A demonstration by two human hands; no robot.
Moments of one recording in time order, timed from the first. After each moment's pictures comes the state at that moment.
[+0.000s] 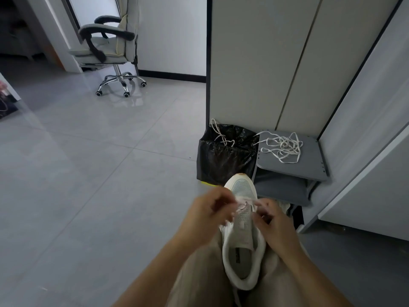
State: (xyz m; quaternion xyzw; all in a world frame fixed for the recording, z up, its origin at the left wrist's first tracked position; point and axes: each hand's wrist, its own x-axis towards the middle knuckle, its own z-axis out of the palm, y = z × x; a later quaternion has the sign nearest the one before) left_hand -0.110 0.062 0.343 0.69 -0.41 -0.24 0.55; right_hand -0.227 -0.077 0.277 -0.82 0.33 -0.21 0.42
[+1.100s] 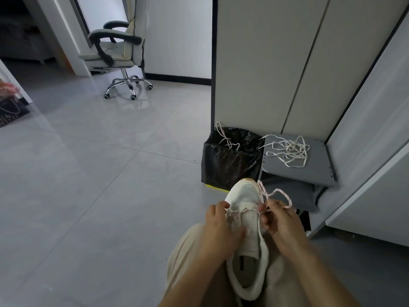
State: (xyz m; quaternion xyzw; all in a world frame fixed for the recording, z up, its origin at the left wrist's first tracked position) left_hand -0.124 0.032 0.271 0.84 -0.30 -0.17 0.42; right_hand -0.209 -0.090 0.286 -0.48 0.34 -0.26 0.77
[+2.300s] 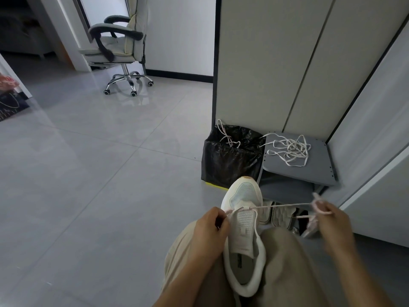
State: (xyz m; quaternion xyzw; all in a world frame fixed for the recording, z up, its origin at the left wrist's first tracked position) left_hand -0.115 0.048 0.257 0.82 -0.28 -0.14 0.47; right_hand -0.262 -0.142 0.294 -0.66 0.50 -0.28 0.48
